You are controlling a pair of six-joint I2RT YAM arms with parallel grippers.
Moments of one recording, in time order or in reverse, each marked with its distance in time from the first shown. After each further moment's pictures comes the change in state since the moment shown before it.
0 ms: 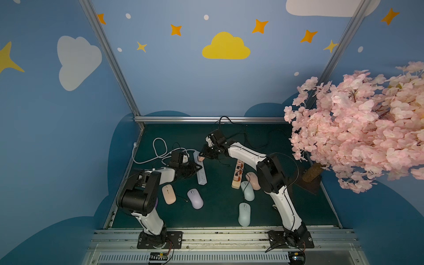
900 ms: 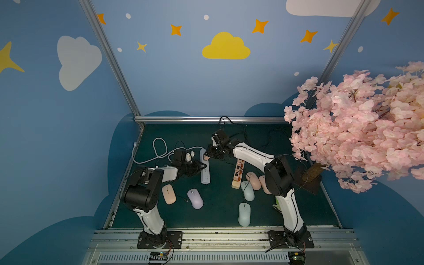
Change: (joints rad) left arm -0.027 0.056 0.039 0.052 0.092 0.026; right arm -0.004 -0.149 -0.152 -0.008 0.146 -0.024
